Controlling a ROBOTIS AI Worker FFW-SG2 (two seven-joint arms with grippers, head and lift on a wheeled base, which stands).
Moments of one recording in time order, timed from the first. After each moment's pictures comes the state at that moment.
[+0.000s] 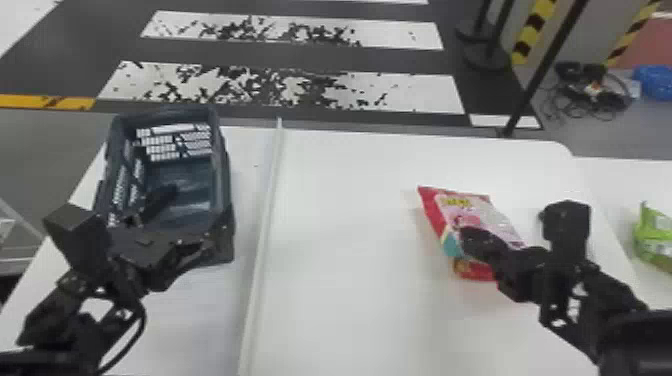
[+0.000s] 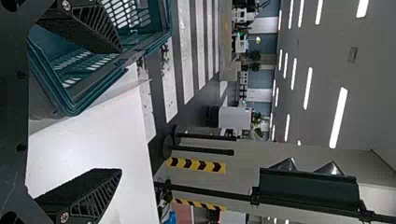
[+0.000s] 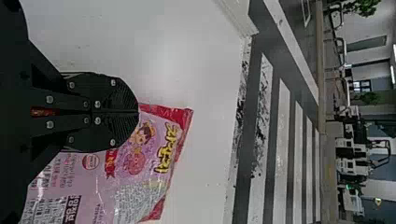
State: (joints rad) left arm 0.45 0.12 0.13 -2.00 0.12 0.15 -0.46; right arm 0.34 -0.25 -0.10 -1.95 -0.13 0.61 0.39
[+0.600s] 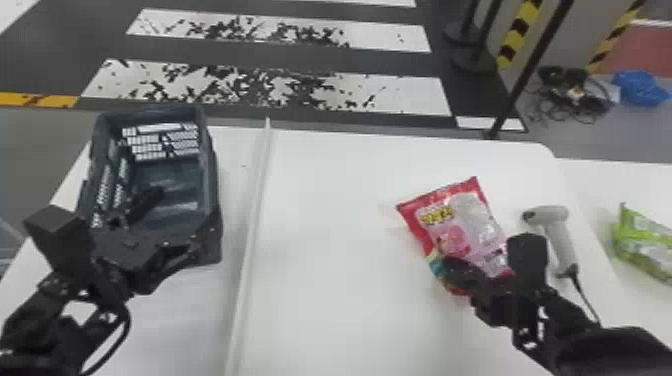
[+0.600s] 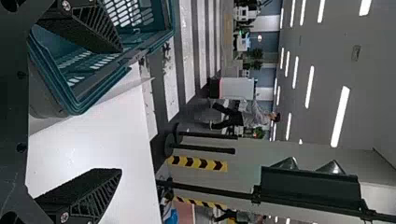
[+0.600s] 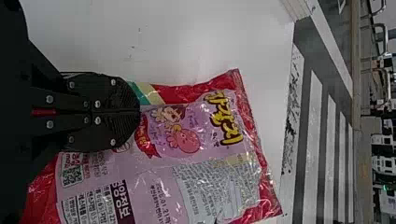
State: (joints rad) left arm 0.45 0.12 0.13 -1.99 0.12 0.15 -0.46; right arm 0.33 -0.24 -0.06 -1.72 -0.07 0.51 0.37
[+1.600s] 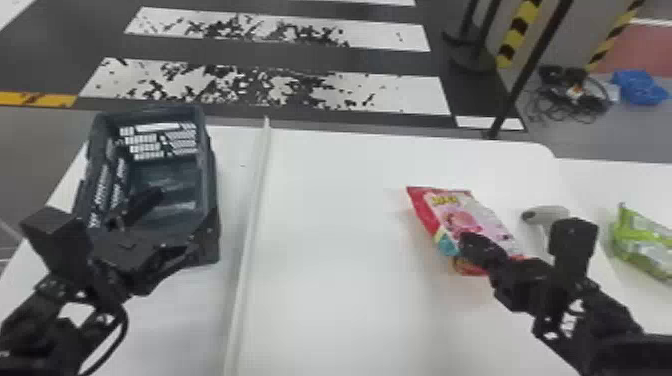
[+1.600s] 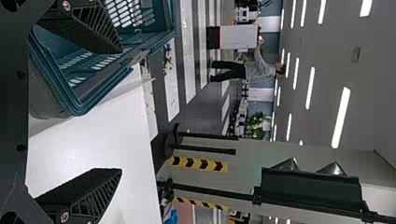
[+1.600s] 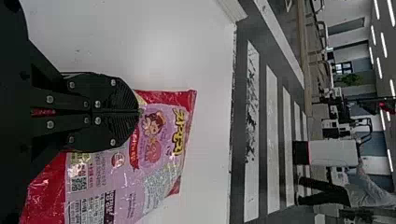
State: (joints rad) left arm 0.45 0.12 0.13 -1.99 0.12 0.15 -0.46; right arm 0.40 -0.21 -0.17 -1.93 -0.18 0.50 0.38
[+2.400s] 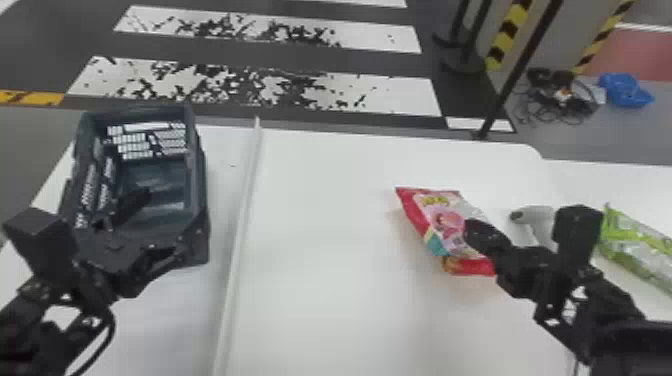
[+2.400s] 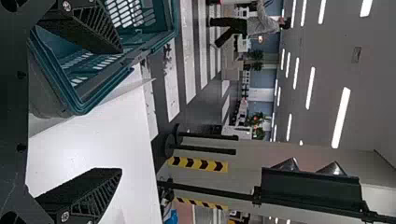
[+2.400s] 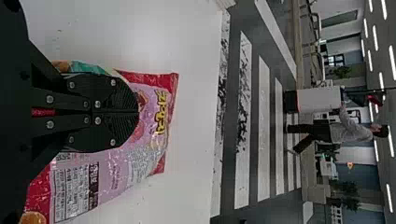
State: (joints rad) left arm 0.45 0.12 0.13 -1.99 0.12 0.15 -0.47; right arm 0.37 -0.20 -0.21 -1.95 -0.16 0.54 0.39
